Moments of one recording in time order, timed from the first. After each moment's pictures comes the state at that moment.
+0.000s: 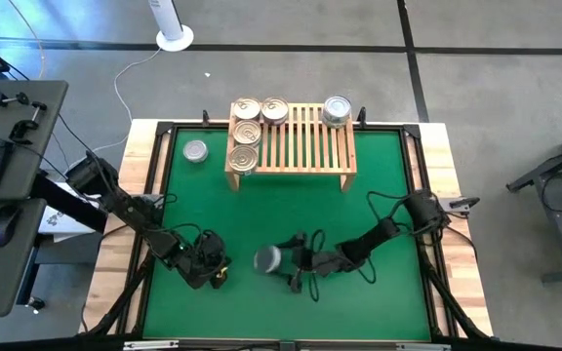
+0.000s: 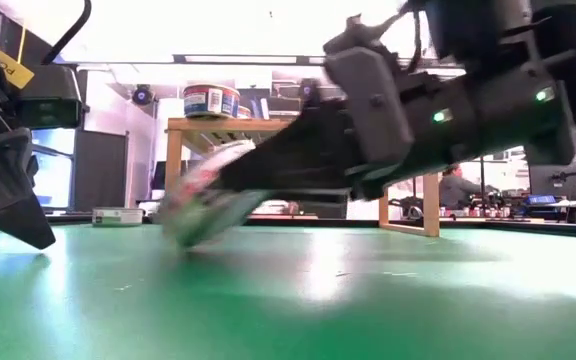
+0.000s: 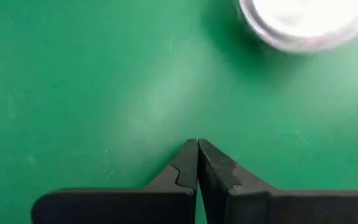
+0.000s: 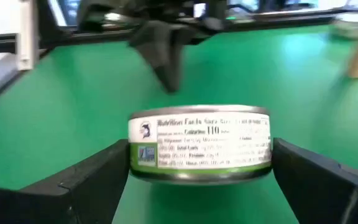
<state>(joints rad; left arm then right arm) -0.72 1.53 0.52 -0.04 -0.51 -1.25 0.43 2.15 0.91 0.96 0.50 0.20</state>
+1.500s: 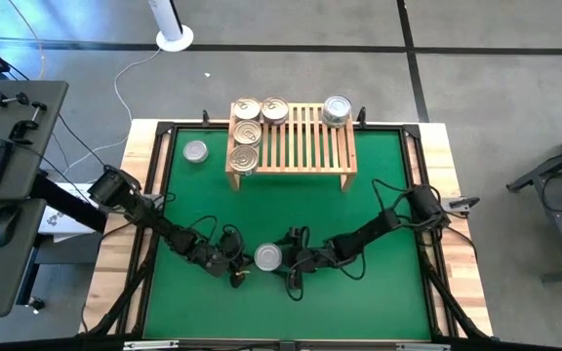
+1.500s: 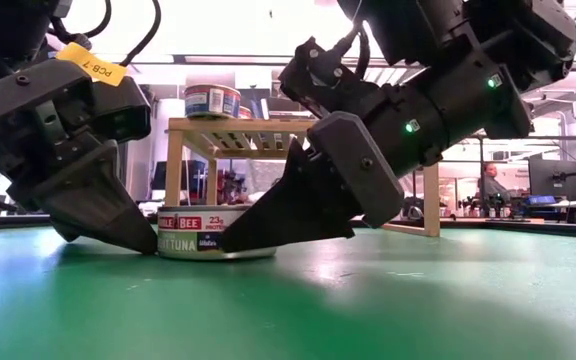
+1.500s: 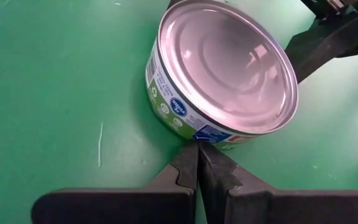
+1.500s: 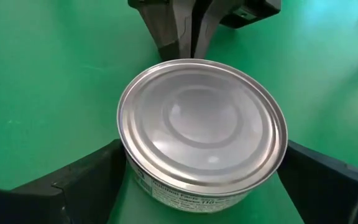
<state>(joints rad) -0.54 1.77 0.52 0.51 -0.47 -0.89 0.37 2.11 1.02 0.54 0.37 0.11</state>
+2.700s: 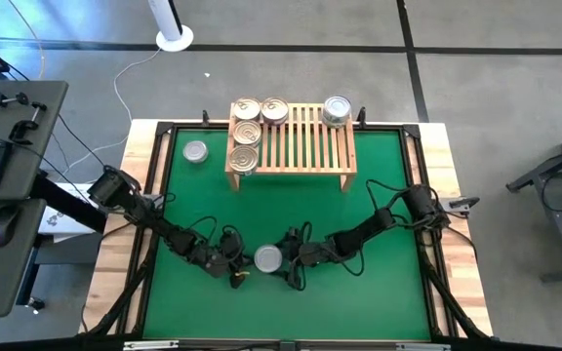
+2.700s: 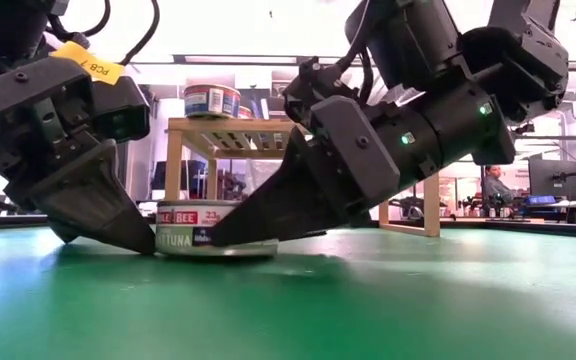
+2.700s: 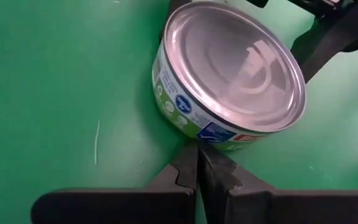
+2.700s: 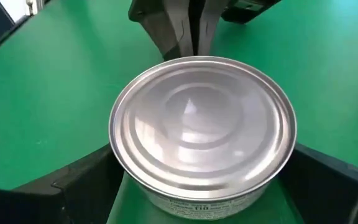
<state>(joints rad) -0.55 1.77 0.52 0.51 -0.47 -0.90 0.34 2.16 0.97 0.69 0.23 0.27</state>
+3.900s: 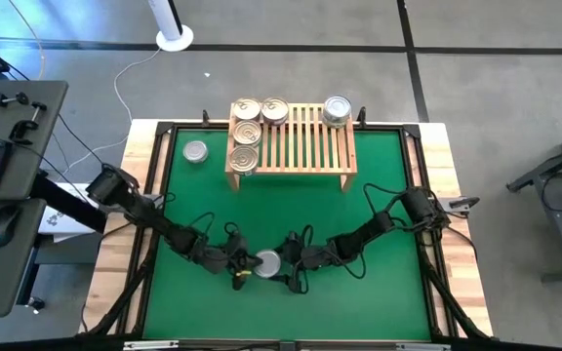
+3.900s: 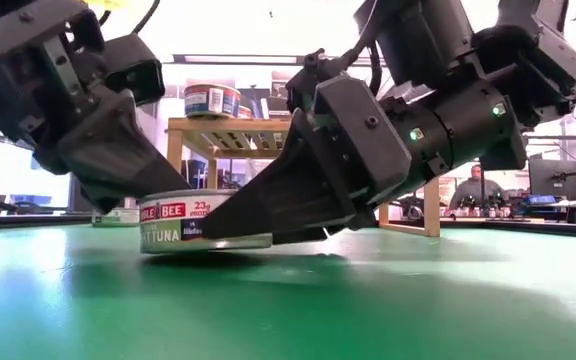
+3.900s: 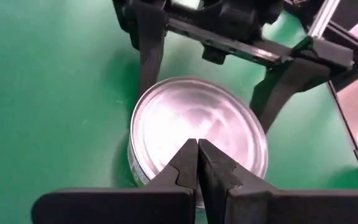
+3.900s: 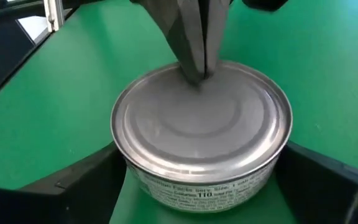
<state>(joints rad) -0.55 1.74 0.53 0.64 -0.46 -0.75 0.36 2.16 0.96 0.77 0.23 0.31</state>
